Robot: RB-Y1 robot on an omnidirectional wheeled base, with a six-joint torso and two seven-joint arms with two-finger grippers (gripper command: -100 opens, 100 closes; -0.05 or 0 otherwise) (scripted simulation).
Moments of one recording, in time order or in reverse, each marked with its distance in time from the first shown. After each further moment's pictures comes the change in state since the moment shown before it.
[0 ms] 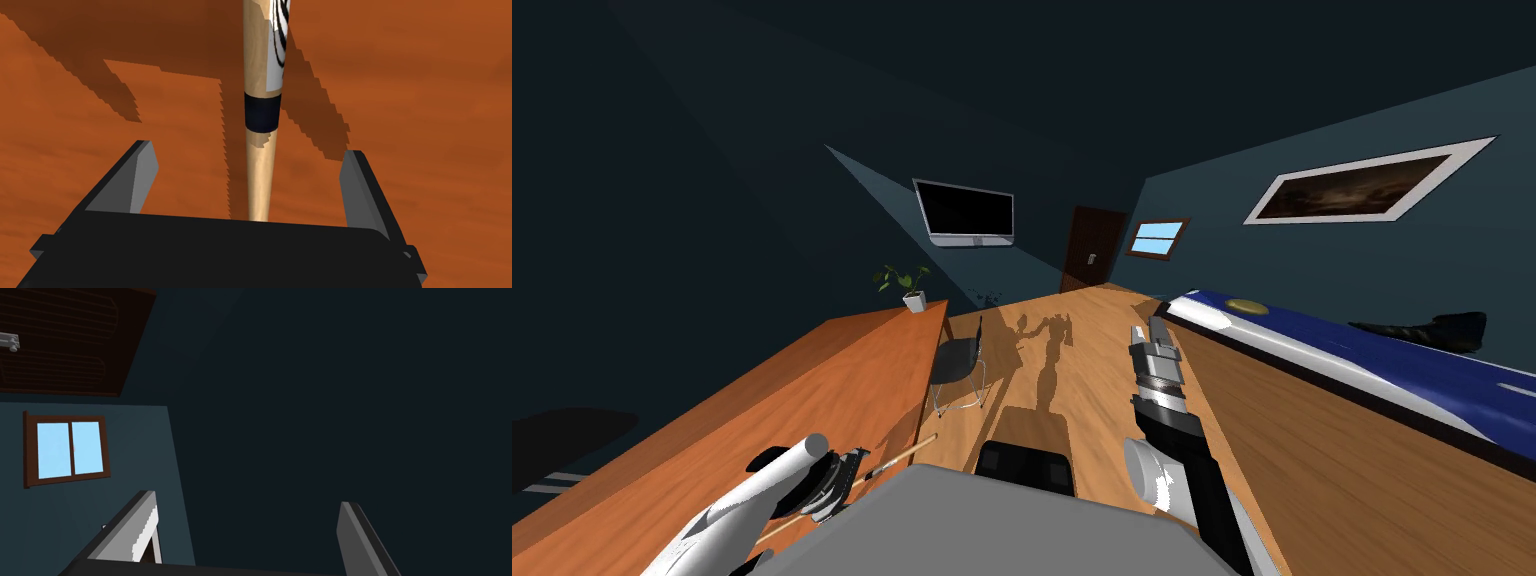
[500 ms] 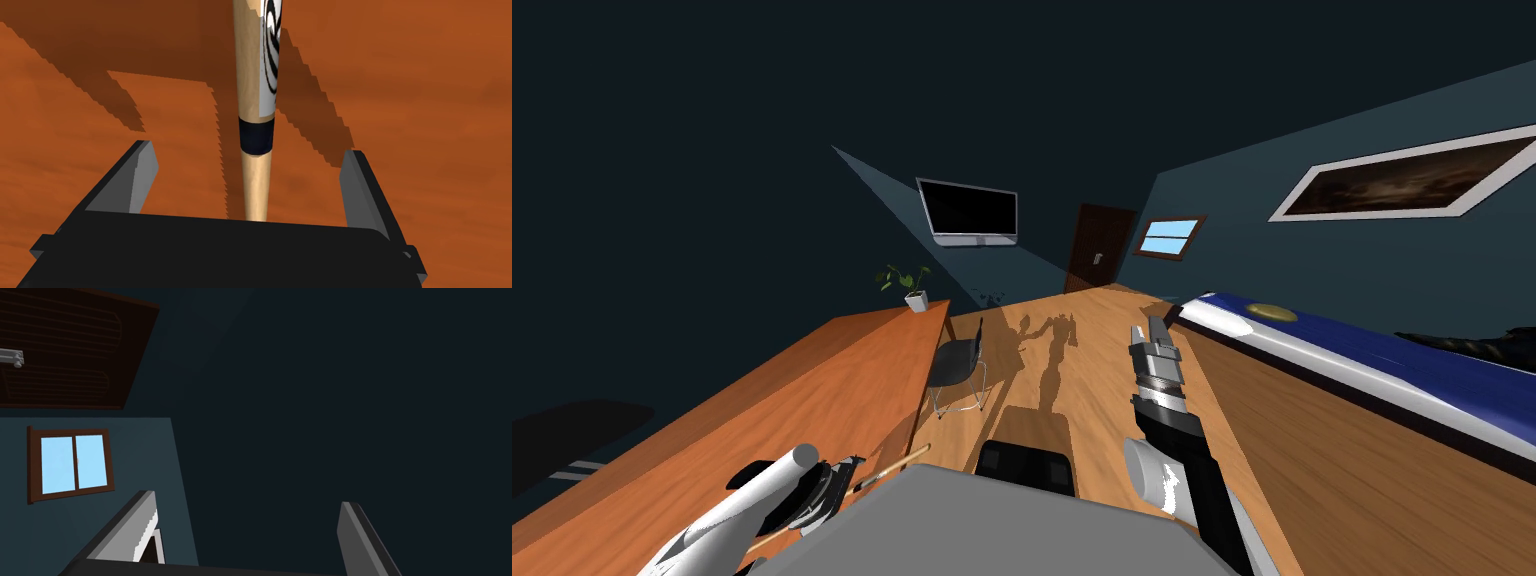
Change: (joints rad) left arm 0.016 -0.012 0.046 0.014 0.000 -0.007 -0.105; right arm 0.000 0.000 0.000 0.000 0.000 0.000 0.000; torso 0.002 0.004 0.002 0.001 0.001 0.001
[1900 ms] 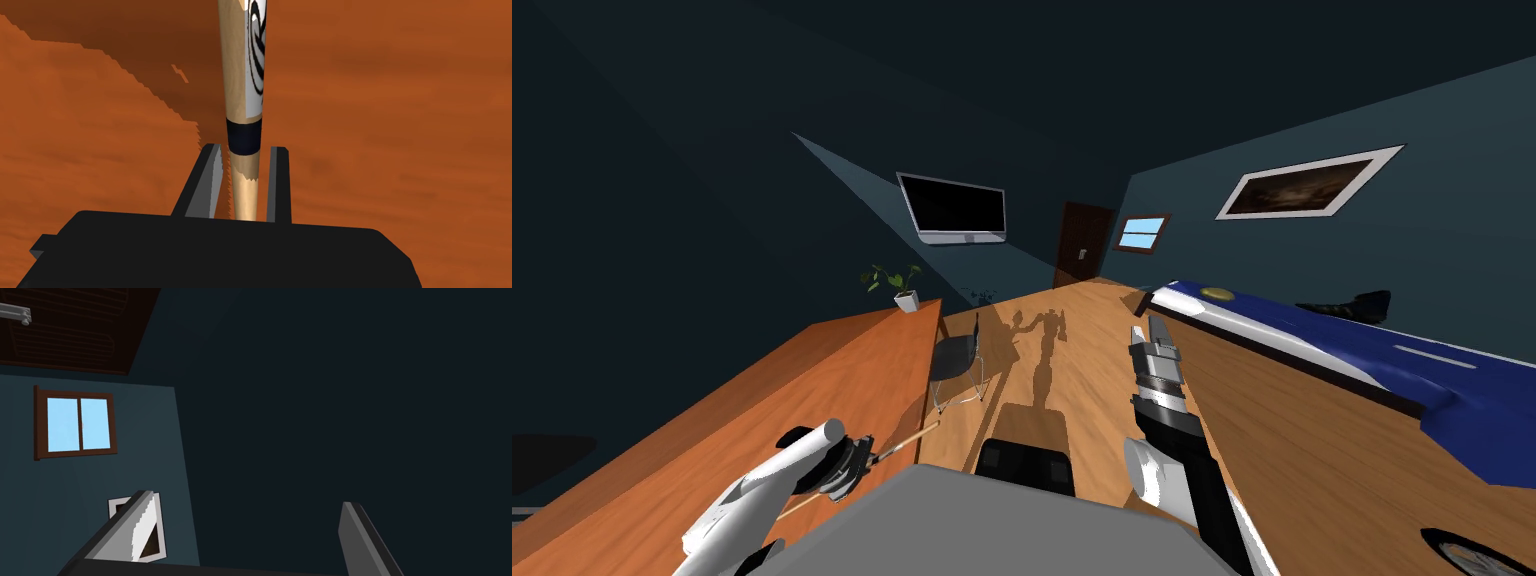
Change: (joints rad) left arm -0.040 0.025 -0.124 -0.048 -0.005 0.019 0.228; right arm 0.000 0.000 0.000 0.000 0.000 0.000 0.000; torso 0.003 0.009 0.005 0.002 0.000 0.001
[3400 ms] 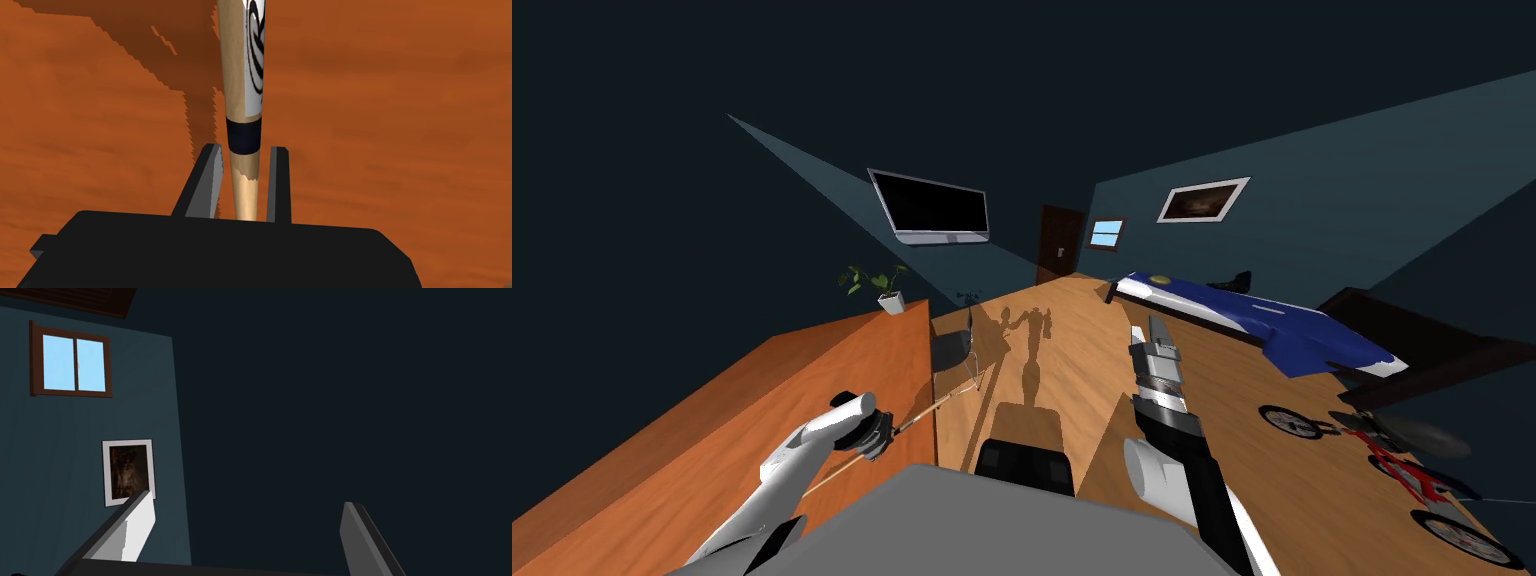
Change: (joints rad) left arm -0.067 0.043 -0.199 -0.059 -0.007 0.019 0.393; right arm 0.000 0.000 0.000 0.000 0.000 0.000 0.000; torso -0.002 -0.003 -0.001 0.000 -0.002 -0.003
